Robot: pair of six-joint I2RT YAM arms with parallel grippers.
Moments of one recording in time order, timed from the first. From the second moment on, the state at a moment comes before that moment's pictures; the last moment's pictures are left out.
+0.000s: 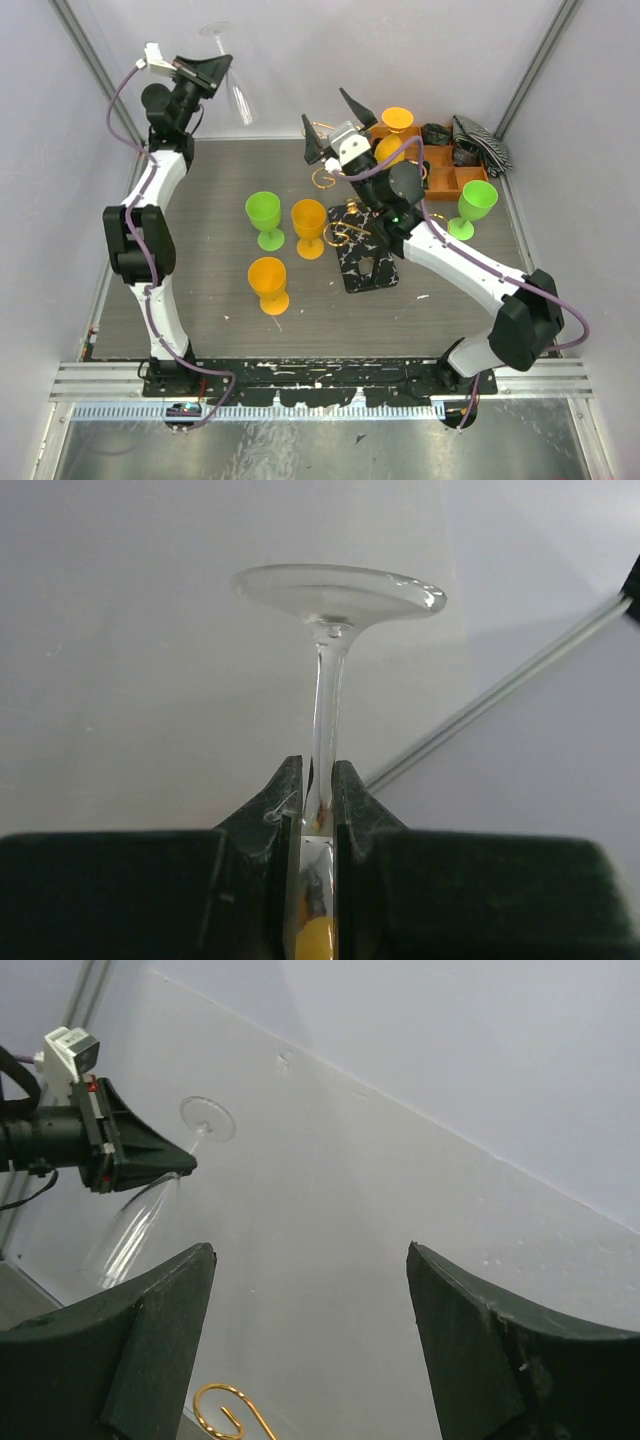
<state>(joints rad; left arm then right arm) -0.03 2.06 1.83 0.67 0.37 -1.23 0.72 1.47 1.22 0.85 0.02 -0.61</state>
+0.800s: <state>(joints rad) -0.24 1.90 1.05 1.31 0.33 -0.23 0.72 1.28 1.09 0.68 0.12 -0.77</state>
